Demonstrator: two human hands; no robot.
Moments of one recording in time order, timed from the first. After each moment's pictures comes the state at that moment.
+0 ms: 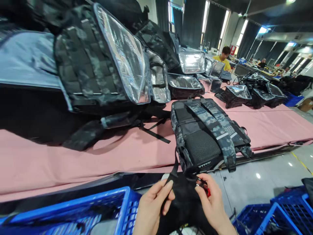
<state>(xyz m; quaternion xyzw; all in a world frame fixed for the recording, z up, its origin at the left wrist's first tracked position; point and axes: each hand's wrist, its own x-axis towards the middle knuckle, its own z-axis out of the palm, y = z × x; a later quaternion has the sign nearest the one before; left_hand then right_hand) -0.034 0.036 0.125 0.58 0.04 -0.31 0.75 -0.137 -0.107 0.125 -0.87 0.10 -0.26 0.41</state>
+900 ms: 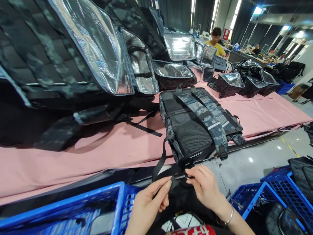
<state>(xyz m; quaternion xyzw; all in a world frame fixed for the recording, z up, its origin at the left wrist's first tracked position) -0.043 0.037 0.112 0.69 -0.06 -0.35 0.63 -0.136 -0.126 0.141 -0.93 0.00 -0.24 0.29</state>
